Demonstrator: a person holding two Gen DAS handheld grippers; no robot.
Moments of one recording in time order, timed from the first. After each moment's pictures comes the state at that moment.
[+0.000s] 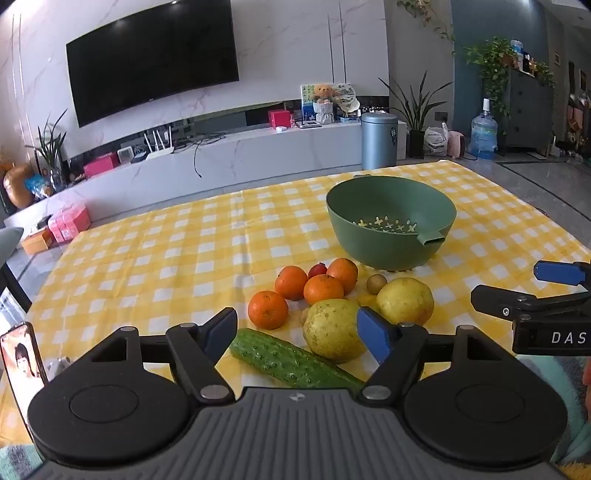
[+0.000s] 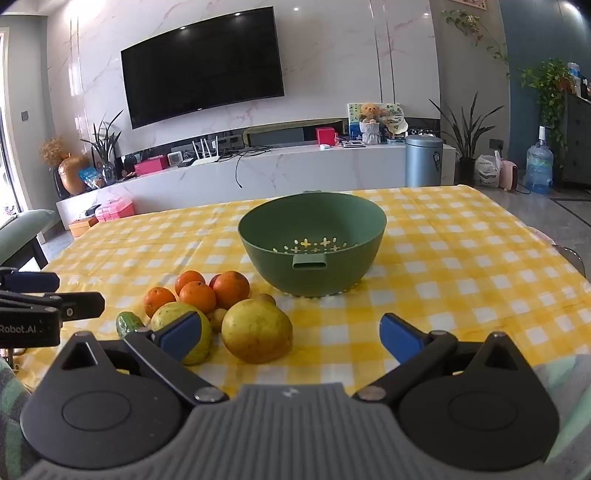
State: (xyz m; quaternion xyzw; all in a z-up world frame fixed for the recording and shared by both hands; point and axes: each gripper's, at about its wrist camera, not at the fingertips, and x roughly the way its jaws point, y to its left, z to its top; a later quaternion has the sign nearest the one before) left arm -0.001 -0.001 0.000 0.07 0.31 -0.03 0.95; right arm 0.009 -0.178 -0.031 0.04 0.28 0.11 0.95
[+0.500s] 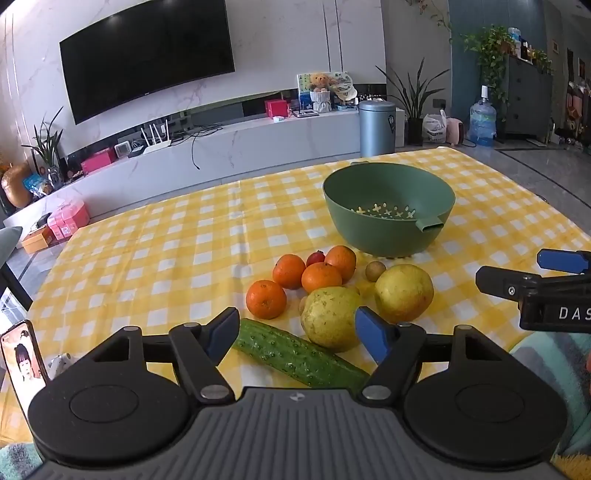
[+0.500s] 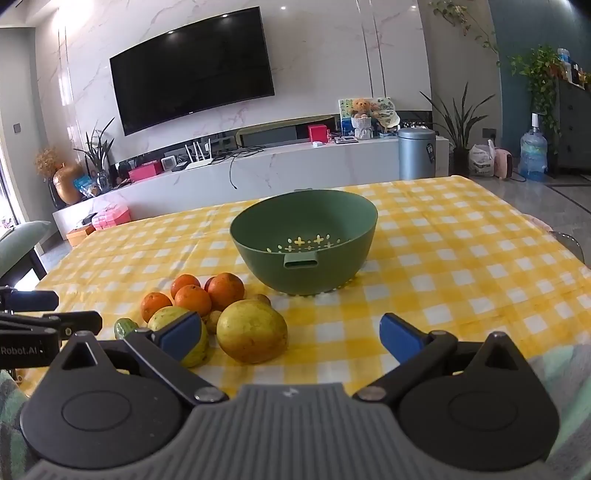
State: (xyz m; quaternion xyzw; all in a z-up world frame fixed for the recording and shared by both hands) left arm 0.002 -0.001 -0.003 0.07 0.33 -0.03 0.94; right arm 0.013 -0.187 -0.035 0.06 0.28 0.11 0.95
